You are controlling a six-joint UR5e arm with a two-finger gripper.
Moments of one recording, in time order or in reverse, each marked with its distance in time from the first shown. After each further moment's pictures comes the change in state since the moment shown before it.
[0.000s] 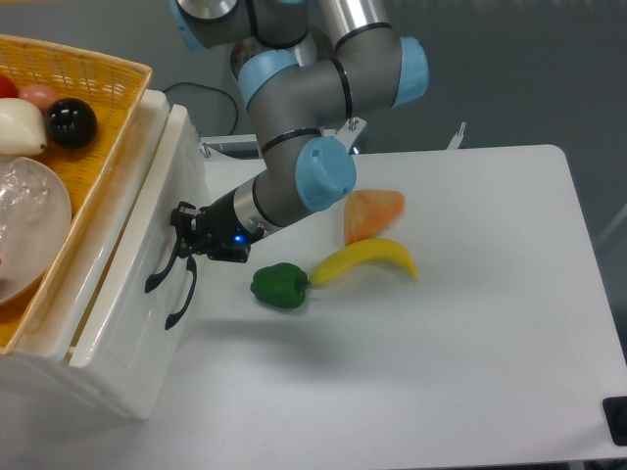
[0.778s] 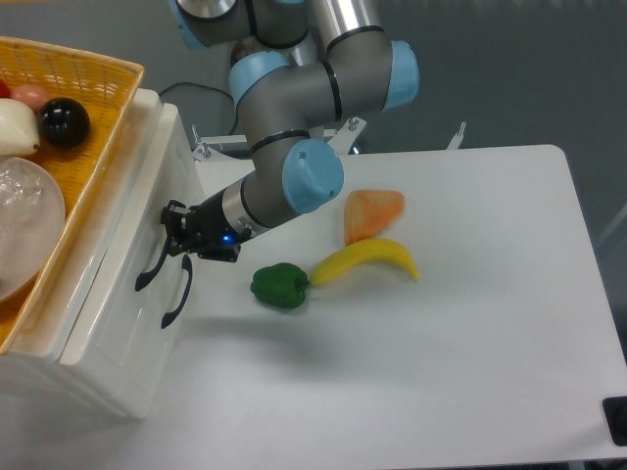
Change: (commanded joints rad) arm -0.006 -0.014 0.011 0.024 0.003 0.014
